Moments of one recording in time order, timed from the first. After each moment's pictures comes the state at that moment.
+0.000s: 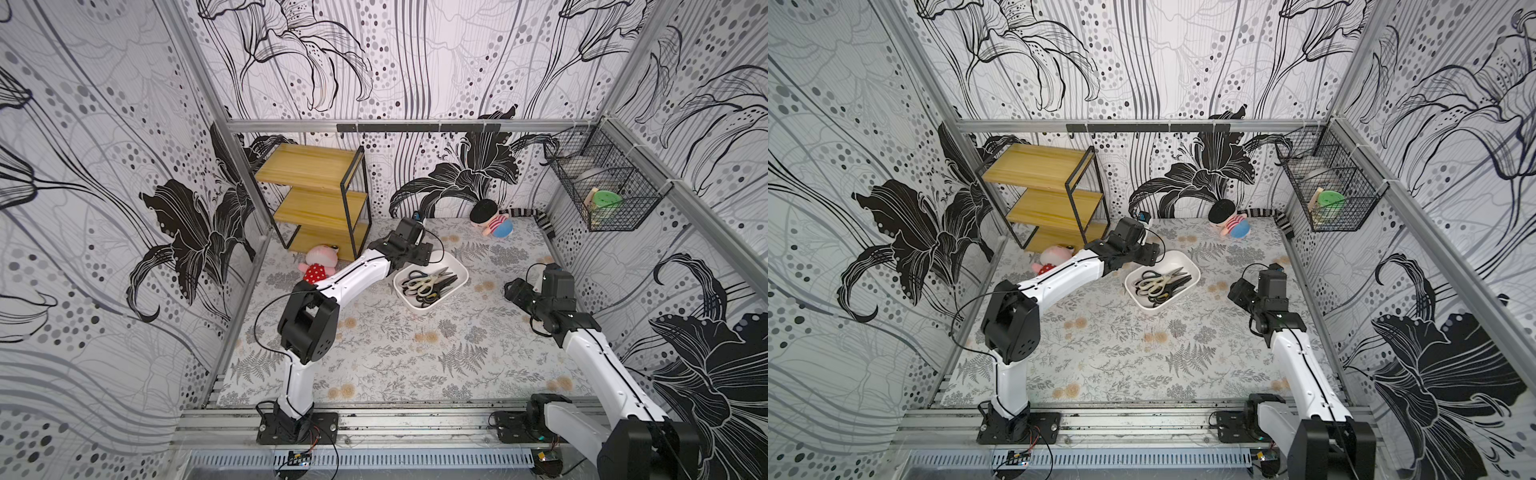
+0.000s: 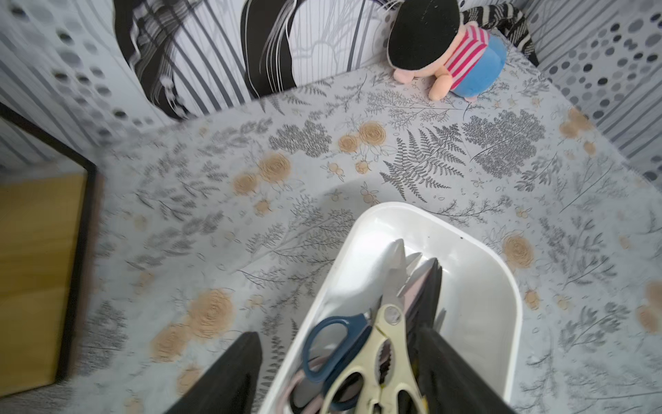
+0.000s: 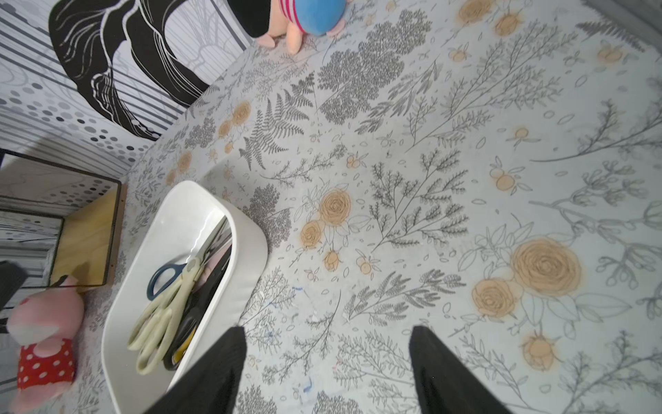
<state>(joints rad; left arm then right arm) -0.59 2.05 1.75 -0.45 -0.08 -0.20 -0.02 1.01 0.67 -0.37 -0.11 0.60</state>
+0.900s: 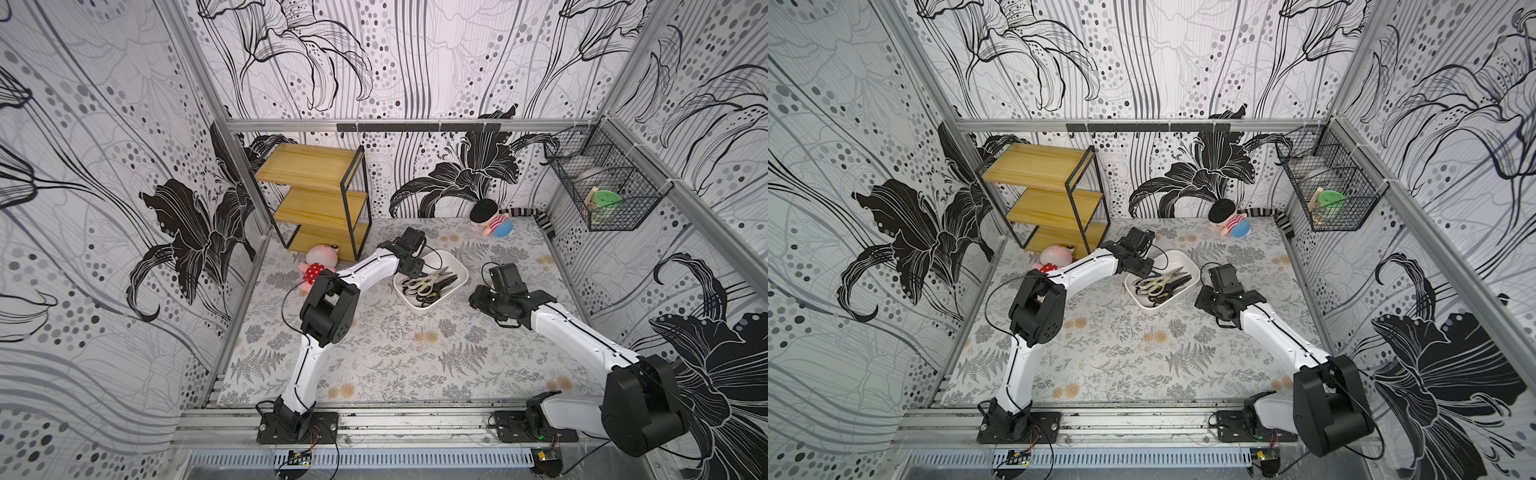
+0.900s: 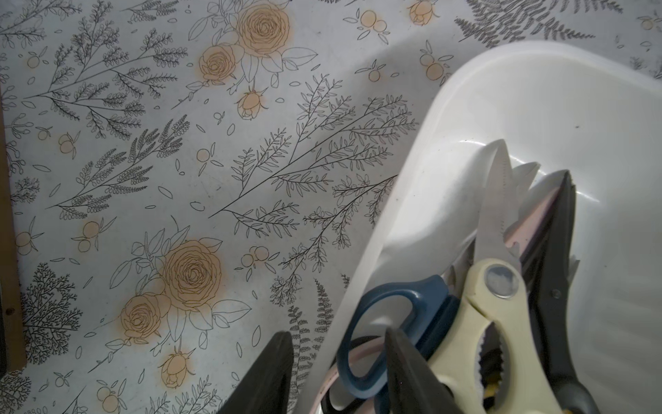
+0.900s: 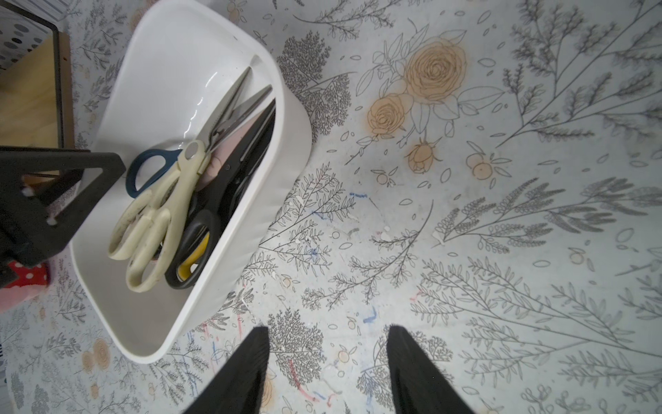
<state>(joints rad) -0.55 2.23 1.82 -0.59 -0.08 -0.10 0.34 1.29 0.82 -0.48 -0.01 0.72</state>
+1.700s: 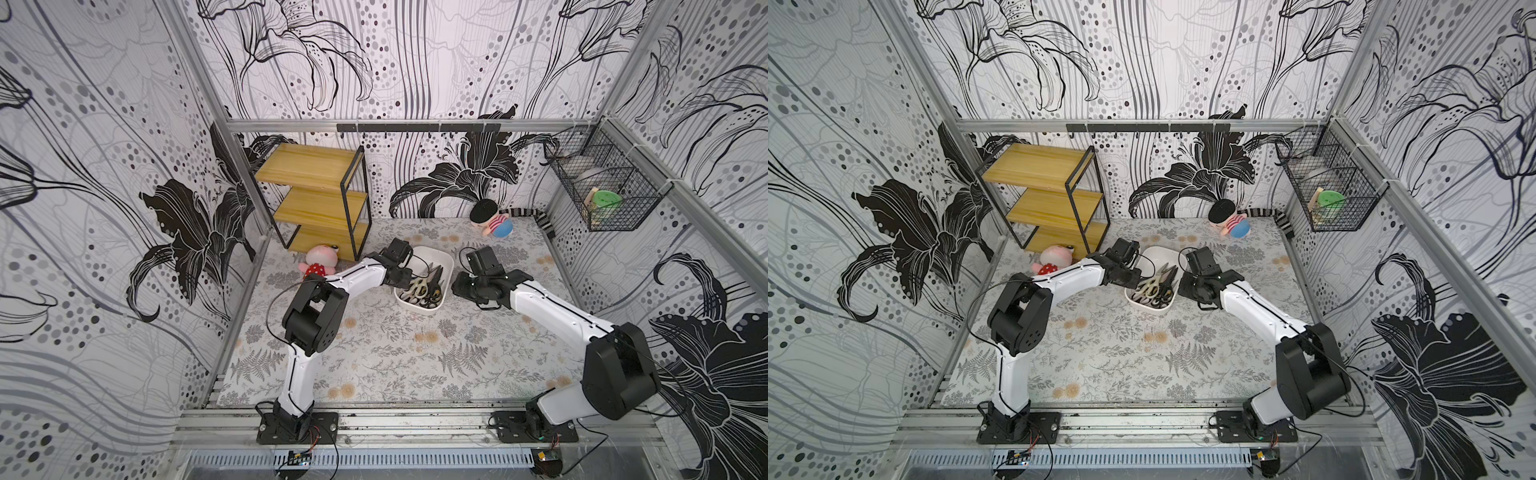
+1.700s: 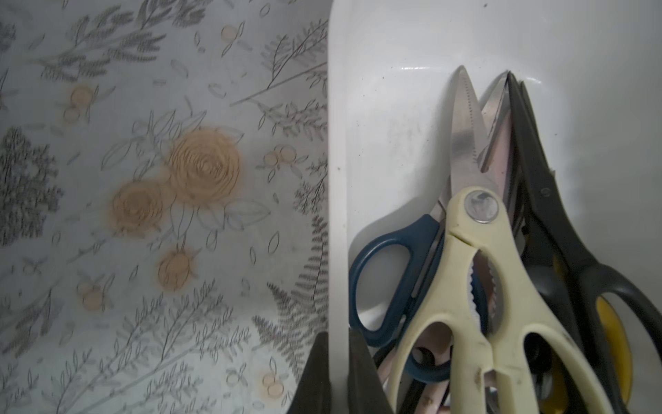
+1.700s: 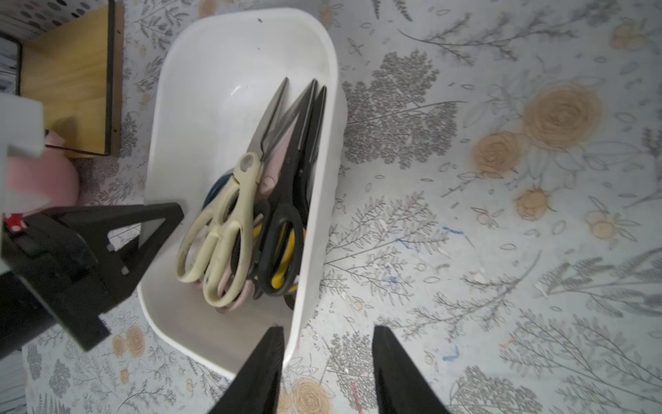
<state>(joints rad) -0.53 2.01 1.44 -0.46 -0.05 -0.28 0.47 1.53 1.10 -0.53 0.00 0.70</state>
